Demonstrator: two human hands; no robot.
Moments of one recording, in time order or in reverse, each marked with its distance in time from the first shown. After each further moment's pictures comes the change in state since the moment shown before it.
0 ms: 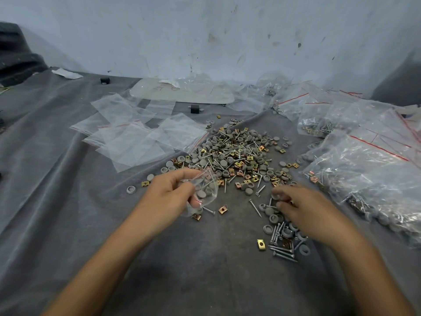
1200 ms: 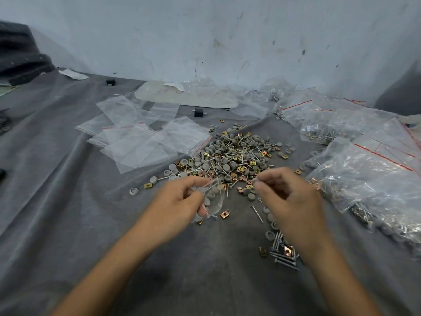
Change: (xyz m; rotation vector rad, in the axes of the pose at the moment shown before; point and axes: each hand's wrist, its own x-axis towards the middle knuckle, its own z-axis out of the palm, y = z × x) left_hand -0.002 -0.004 0.008 0.082 -0.067 0.030; right_hand -0.014 -0.056 0.016 0.628 0.534 -0.283
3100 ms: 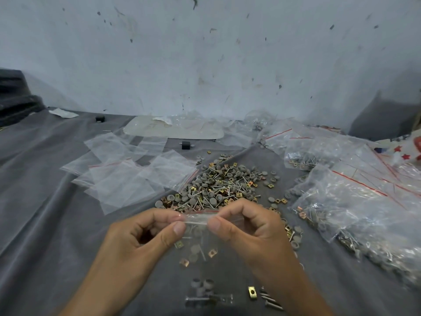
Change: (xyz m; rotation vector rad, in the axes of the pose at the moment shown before) left_hand -0.031 0.028 -0.022 -0.210 0.205 0.296; right_hand 0.000 -0.052 0.009 0.599 -0.275 -0.028
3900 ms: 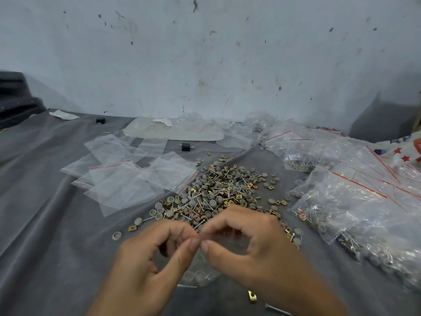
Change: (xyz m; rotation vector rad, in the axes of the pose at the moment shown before) left_hand -0.014 -0.001 0.013 0.328 0.029 0.317; right_hand 0.001 -0.022 -0.005 -0.531 -0.175 -0.139
